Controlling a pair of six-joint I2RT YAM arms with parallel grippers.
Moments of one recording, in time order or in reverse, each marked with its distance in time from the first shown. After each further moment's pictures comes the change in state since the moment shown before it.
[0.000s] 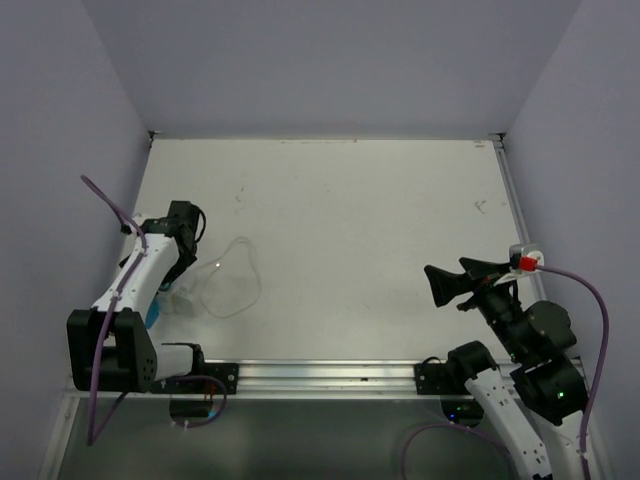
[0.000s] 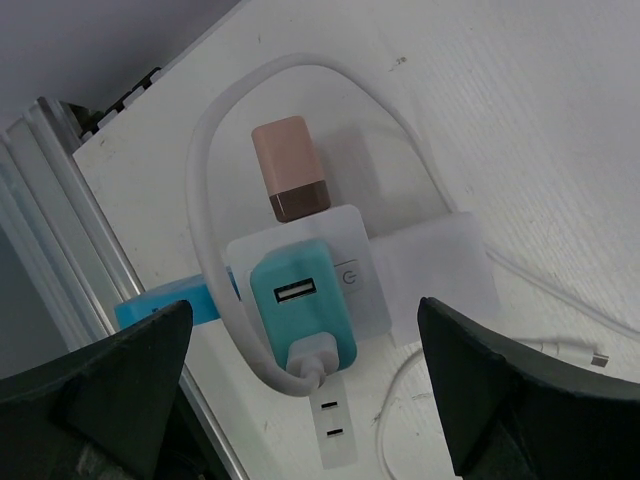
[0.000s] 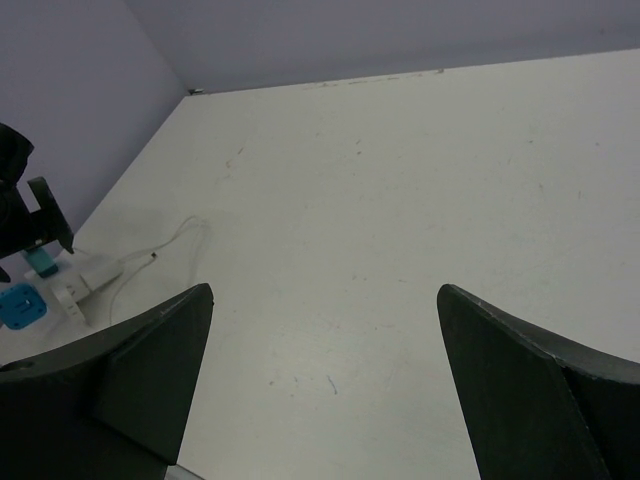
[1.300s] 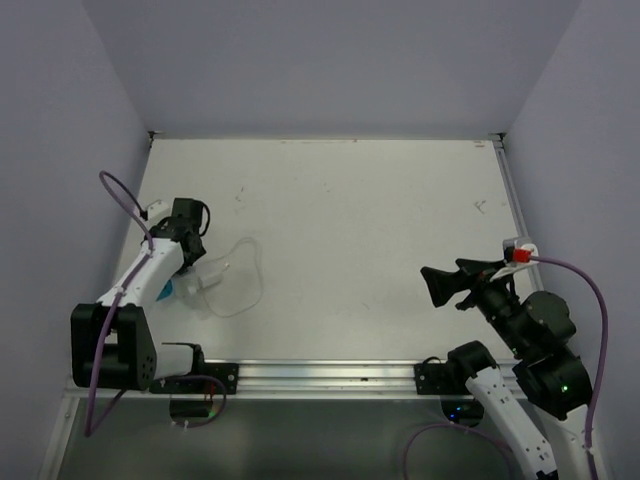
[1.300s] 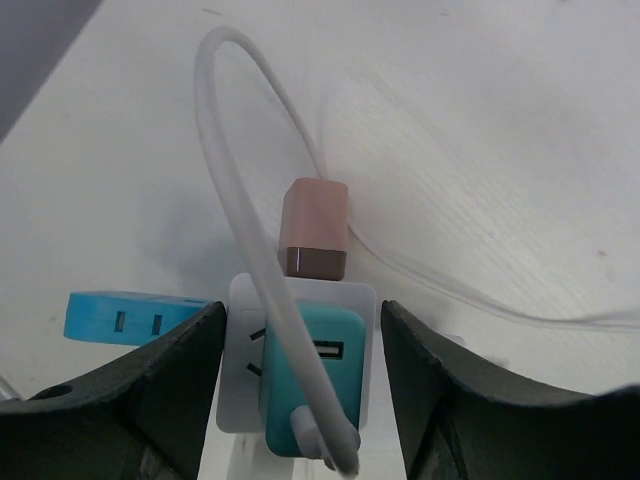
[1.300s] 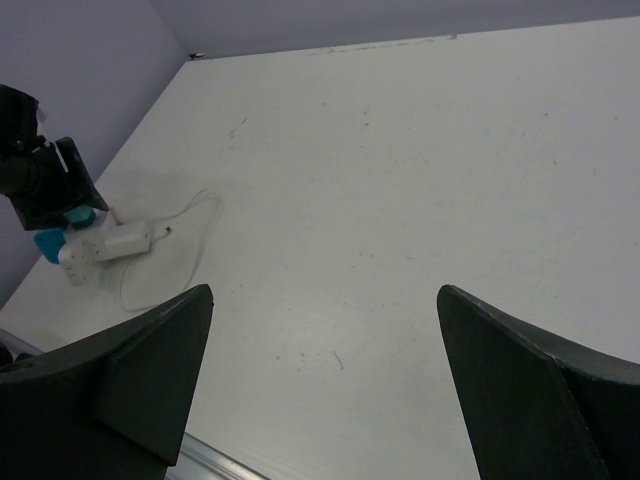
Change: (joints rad) left arm -0.007 0.018 -0.084 0.356 0.139 0.229; right arm 0.014 0.069 0.059 -0.068 -0.024 -0.007
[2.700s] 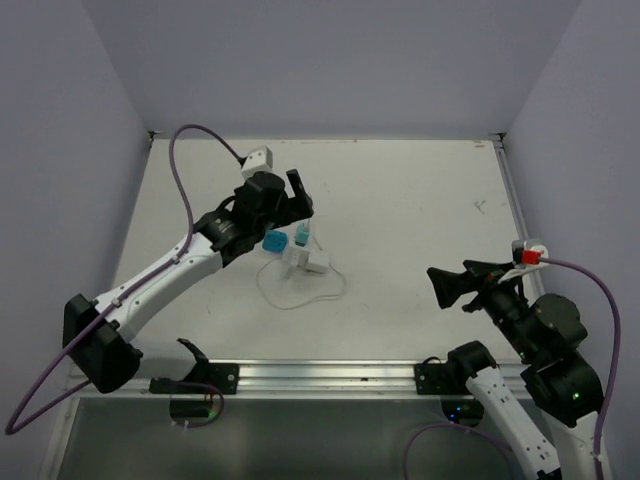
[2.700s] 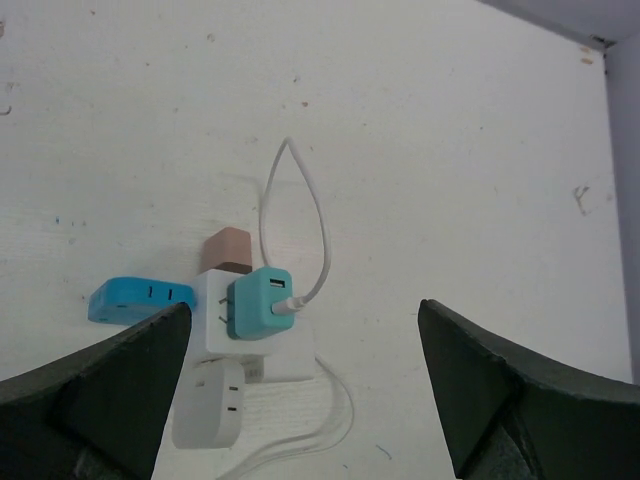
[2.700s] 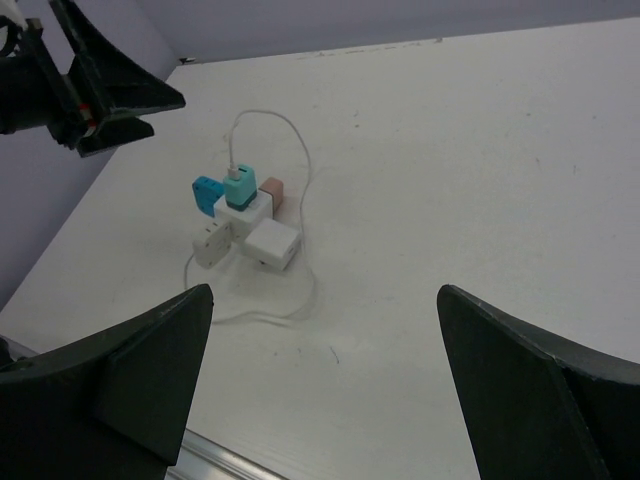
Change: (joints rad) left arm -0.662 0.085 0.399 0.254 0.216 -0.036; right arm 0.000 0.019 0.074 -0.068 0.019 0.002
